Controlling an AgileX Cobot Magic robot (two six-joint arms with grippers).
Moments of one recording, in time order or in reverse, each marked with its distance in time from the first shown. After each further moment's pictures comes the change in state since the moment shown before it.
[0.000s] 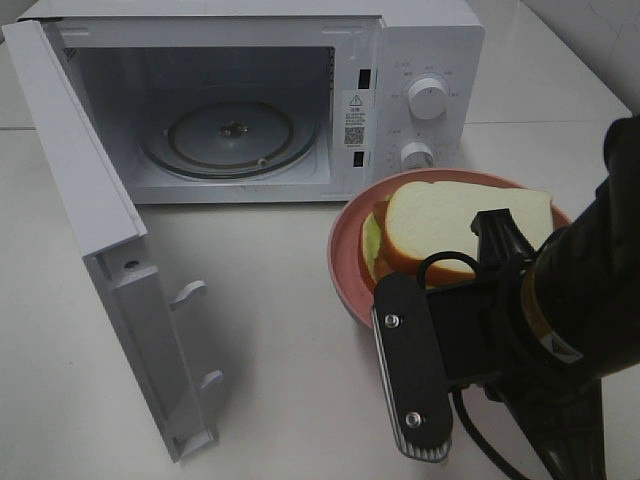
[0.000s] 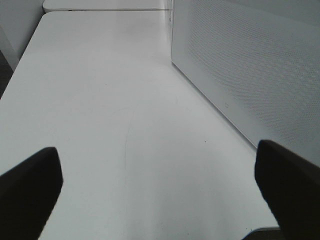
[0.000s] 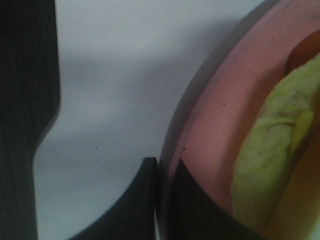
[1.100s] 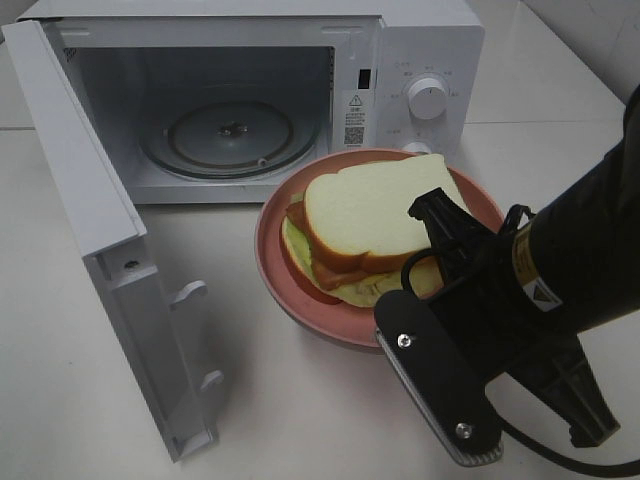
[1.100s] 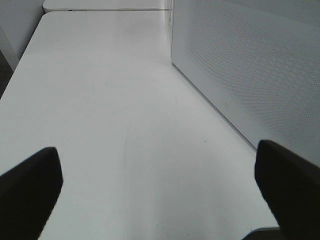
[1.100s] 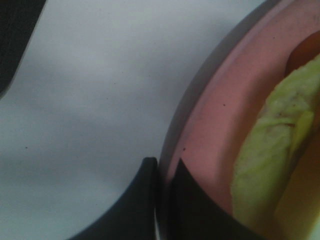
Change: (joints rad) left arm 0.000 0.000 0.000 0.000 0.000 0.000; right arm -0.135 0.000 0.000 0.070 -0.188 -0.578
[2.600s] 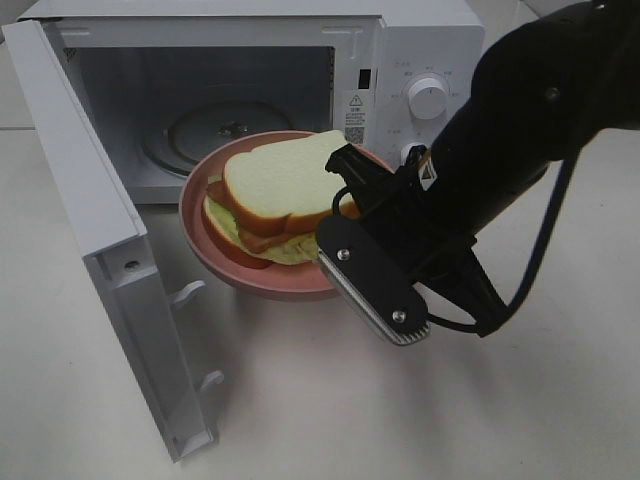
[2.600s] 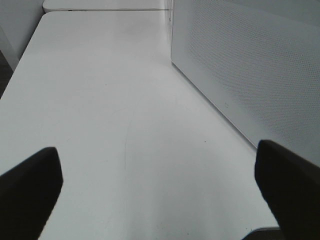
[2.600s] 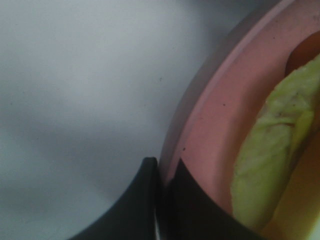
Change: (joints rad) left arm 0.000 0.000 0.000 0.000 0.000 0.000; right arm -0.187 0.260 -0.251 0.367 -0.092 -0.632
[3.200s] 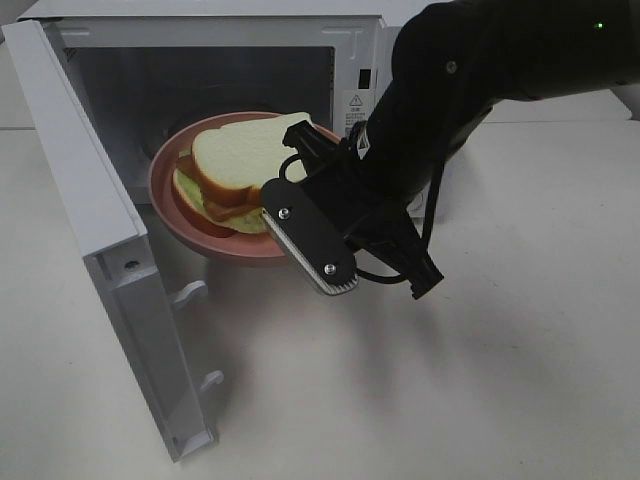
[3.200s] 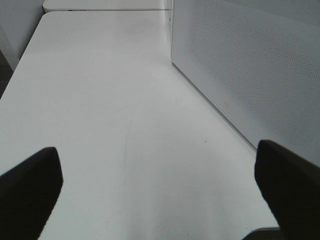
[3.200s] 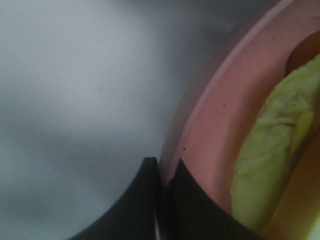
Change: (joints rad) left arm 0.000 0.000 0.000 0.000 0.000 0.000; right arm 0.000 0.159 -0.189 0.020 0.004 0.000
